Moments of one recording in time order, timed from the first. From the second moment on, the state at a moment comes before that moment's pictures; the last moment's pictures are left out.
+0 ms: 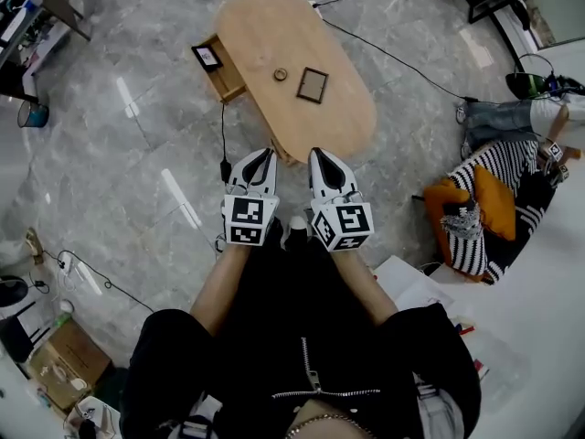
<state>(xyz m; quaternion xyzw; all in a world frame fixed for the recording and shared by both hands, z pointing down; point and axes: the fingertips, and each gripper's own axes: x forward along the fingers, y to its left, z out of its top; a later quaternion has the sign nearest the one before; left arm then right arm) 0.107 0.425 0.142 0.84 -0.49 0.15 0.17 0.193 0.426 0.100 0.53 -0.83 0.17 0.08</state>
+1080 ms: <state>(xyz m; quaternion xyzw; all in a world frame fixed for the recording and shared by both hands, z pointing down) 0.065 0.312 0.150 0.82 -0.52 0.17 0.16 0.154 0.273 0.106 0.51 -0.84 0.19 0.04</state>
